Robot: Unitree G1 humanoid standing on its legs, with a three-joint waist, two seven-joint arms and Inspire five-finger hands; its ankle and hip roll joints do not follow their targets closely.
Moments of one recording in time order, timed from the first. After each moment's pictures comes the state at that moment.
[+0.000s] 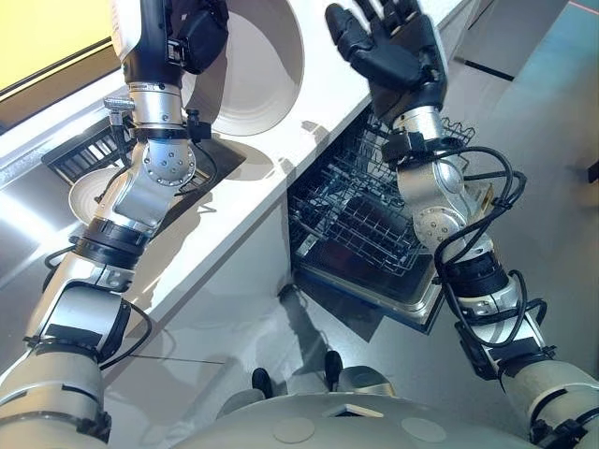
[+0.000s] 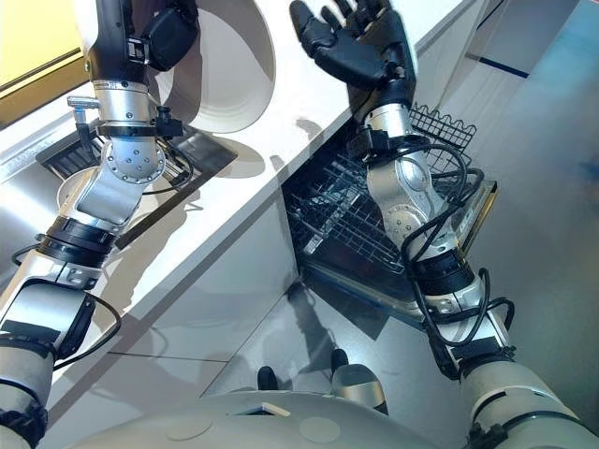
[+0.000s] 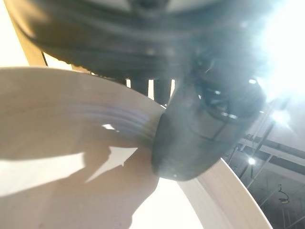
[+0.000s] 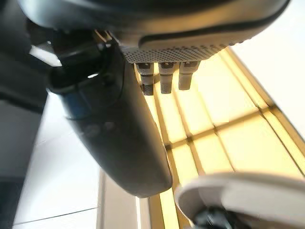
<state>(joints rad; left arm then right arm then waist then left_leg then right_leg) -0.74 0.67 -0.34 0.22 0.16 -0.22 0.65 -0.63 -0.37 0.29 -0.08 0.94 -0.02 -0.27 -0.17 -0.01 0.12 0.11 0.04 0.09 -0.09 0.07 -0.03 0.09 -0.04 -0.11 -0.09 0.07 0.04</state>
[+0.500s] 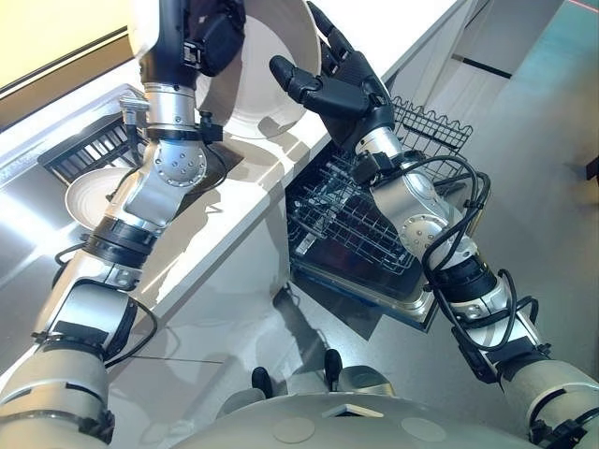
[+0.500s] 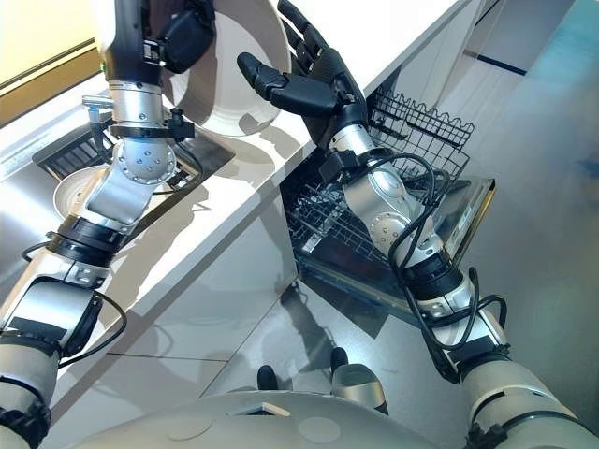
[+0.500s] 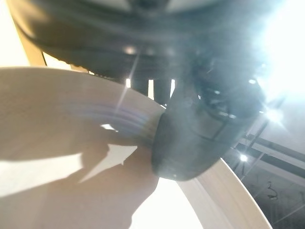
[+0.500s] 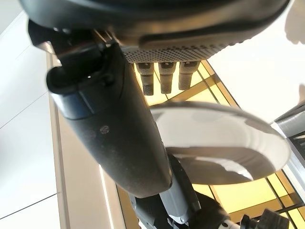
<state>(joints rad) -0.76 0.63 -0.39 0.21 0.13 -0.23 0.61 -0.63 -0.35 0.37 -0.08 1.00 0.07 -0.24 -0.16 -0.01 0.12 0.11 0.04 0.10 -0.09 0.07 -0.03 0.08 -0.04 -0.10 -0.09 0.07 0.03</state>
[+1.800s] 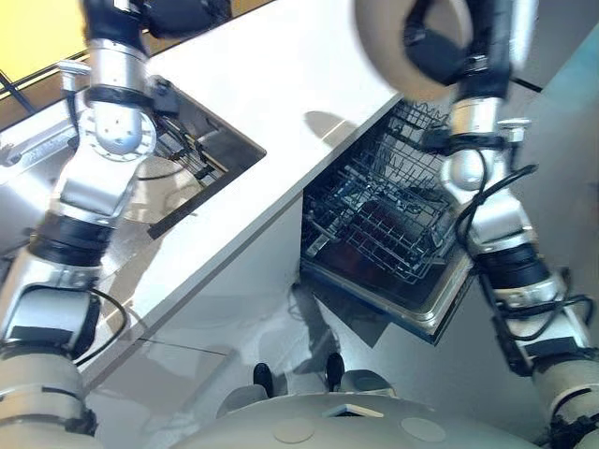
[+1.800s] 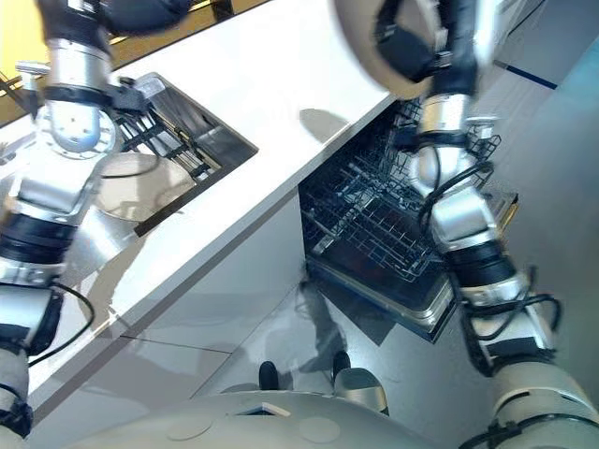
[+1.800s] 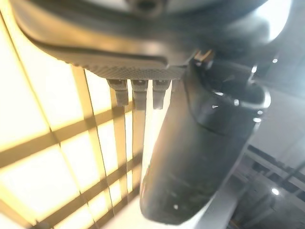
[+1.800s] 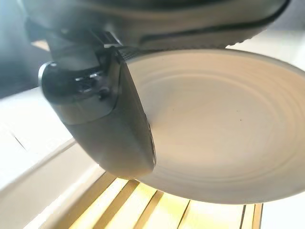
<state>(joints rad) -0.76 0.87 -0.19 0.06 -0.30 -0.06 0.43 -0.64 -0.69 0.14 0.10 0.05 -0.05 -0.55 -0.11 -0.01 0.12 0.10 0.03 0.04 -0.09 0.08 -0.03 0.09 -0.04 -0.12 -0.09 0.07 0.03</state>
